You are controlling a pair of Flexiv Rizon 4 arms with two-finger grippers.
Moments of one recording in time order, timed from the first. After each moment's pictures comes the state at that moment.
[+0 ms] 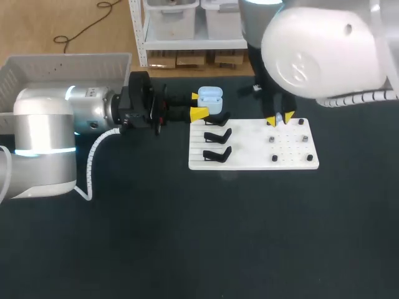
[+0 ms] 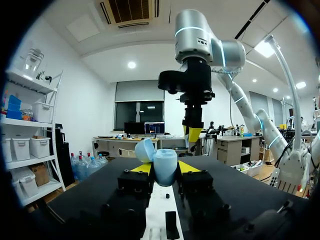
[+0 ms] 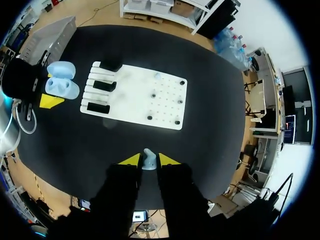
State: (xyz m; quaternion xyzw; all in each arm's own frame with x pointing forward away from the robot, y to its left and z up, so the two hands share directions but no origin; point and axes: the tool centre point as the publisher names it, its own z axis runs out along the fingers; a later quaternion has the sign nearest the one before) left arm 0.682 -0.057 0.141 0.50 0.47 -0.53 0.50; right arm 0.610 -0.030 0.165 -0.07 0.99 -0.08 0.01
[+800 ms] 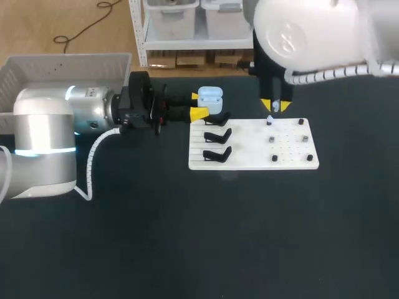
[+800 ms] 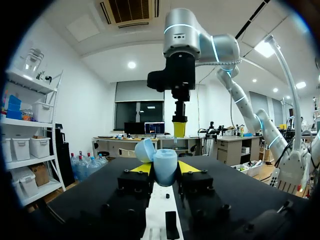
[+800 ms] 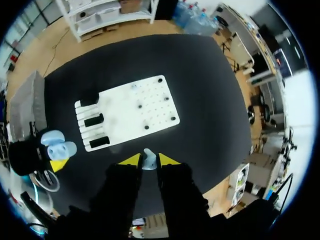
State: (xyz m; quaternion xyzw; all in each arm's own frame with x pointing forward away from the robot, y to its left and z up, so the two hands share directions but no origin) left arm 0.682 -0.057 0.141 0.50 0.47 -0.53 0.50; right arm 0.639 -0.024 0.175 0.18 0.98 -0.06 0.02
